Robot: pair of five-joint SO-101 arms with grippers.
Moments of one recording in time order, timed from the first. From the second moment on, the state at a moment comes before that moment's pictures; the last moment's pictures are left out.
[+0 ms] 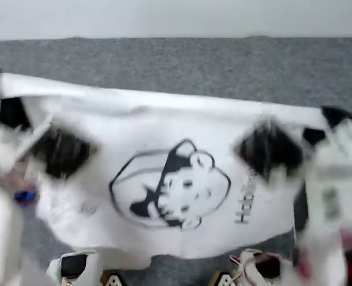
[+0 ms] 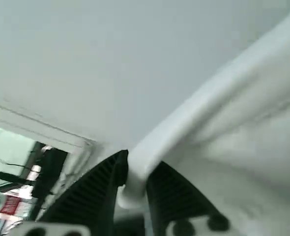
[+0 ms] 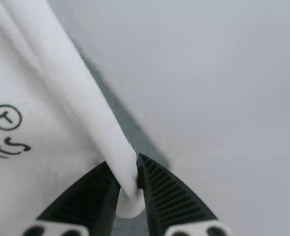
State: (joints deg) left arm -12.5 -37.3 -20.9 89.3 -51.6; right arm 6.8 -37.3 -27.4 96.4 60.4
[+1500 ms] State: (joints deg) left arm -5.4 12.1 -18.7 98.4 -58.8; right arm 2.1 -0.4 1.0 65.8 65.0
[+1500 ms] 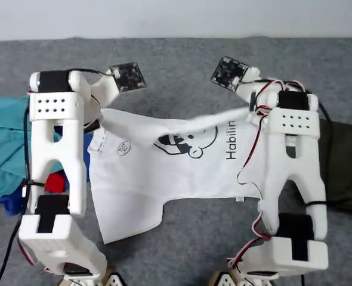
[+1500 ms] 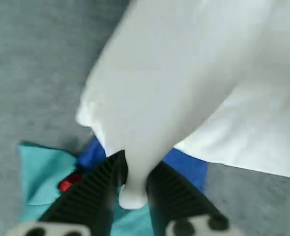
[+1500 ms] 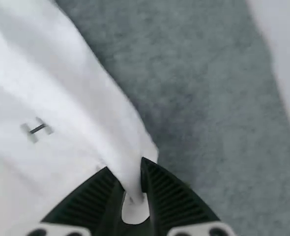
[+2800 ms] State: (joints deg) left arm -2.1 -11.6 38.3 98.7 -61.9; right arm 4.0 -2.0 8.5 85.2 70.4
